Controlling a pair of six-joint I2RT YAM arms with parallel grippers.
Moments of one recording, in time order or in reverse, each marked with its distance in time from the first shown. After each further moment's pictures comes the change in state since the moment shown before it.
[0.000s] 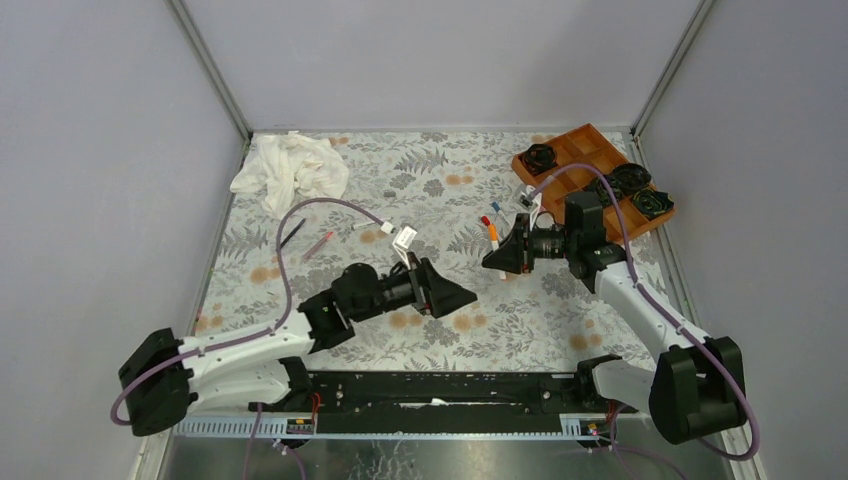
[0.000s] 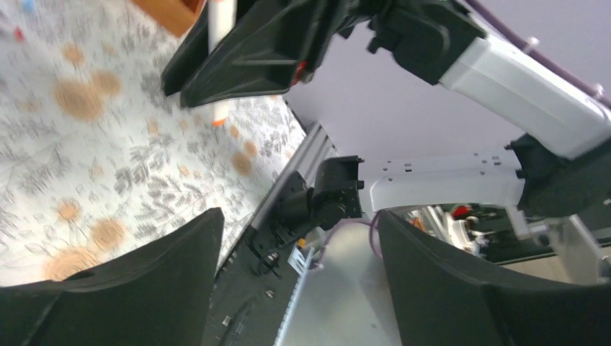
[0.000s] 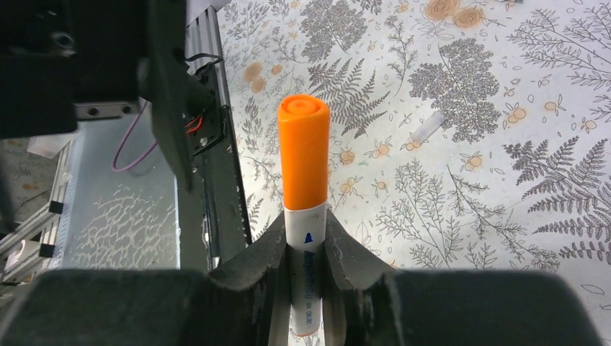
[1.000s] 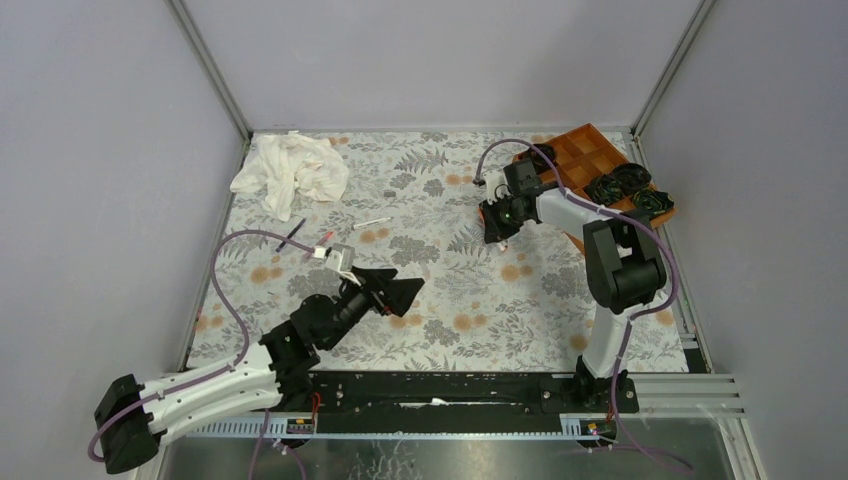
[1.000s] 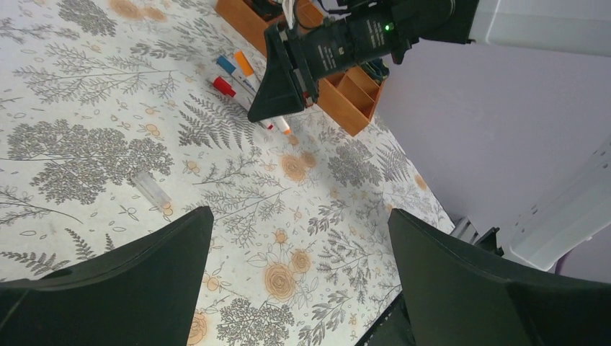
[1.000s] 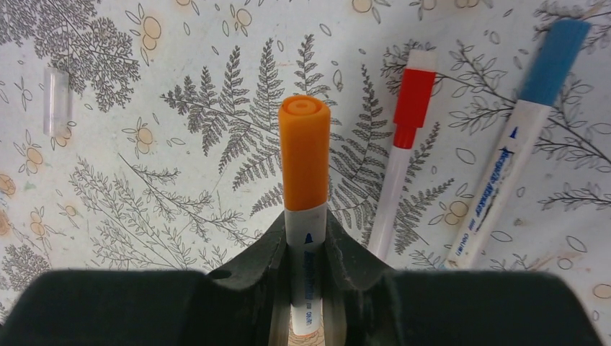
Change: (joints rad) left arm 0.019 -0.438 -0.301 -0.071 -0.467 0.310; right arm 0.081 0.739 0.547 -0.373 0.736 -0.253
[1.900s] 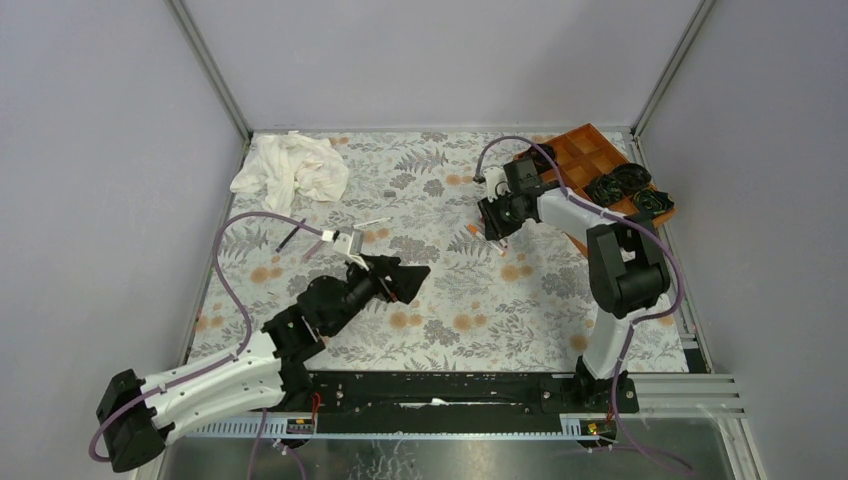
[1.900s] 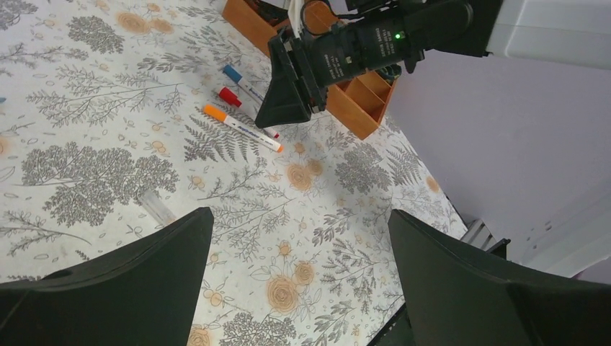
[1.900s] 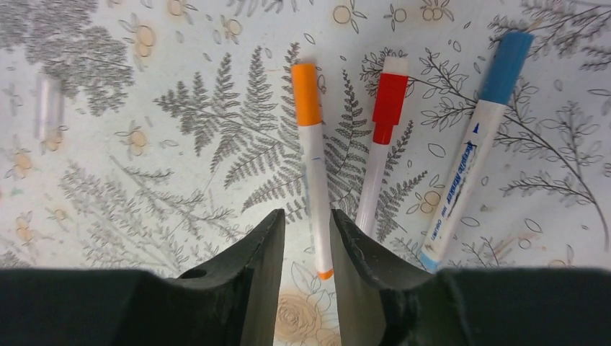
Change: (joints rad) left arm 0.038 0.082 0.134 -0.096 0.024 0.027; right arm 0.018 -0.003 0.008 -0.006 0.068 -0.008
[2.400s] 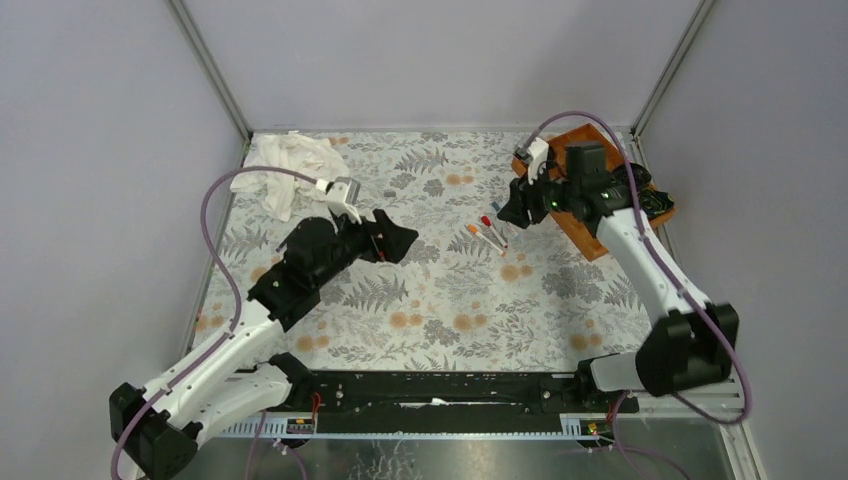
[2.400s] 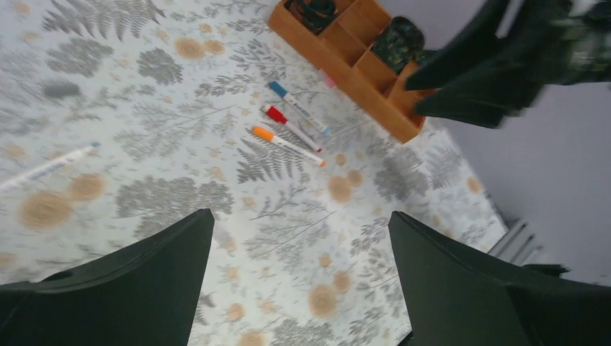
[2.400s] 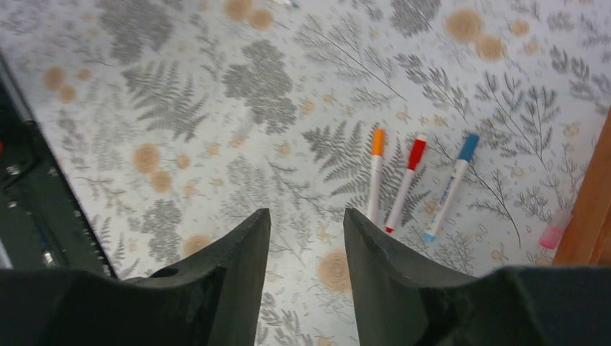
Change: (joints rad) left arm 0.325 0.140 0.315 -0.312 0.319 0.073; right arm -0.129 -0.447 -0.051 -0.073 -0.335 -0.071
